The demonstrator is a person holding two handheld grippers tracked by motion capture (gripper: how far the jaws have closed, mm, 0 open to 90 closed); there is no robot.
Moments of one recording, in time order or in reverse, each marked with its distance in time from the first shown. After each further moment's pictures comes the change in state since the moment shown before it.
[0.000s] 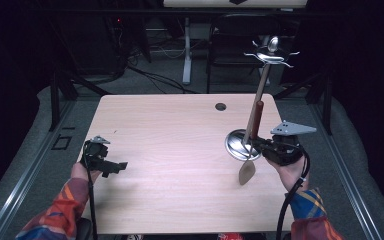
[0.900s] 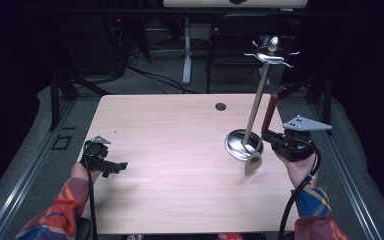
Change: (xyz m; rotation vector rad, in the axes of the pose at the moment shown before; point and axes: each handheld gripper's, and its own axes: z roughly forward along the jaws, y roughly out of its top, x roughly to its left) left arm 0.000 0.000 0.000 0.003 -0.002 -0.002; right arm -0.014 0.008 -0.019 -0.056 -0.089 0.027
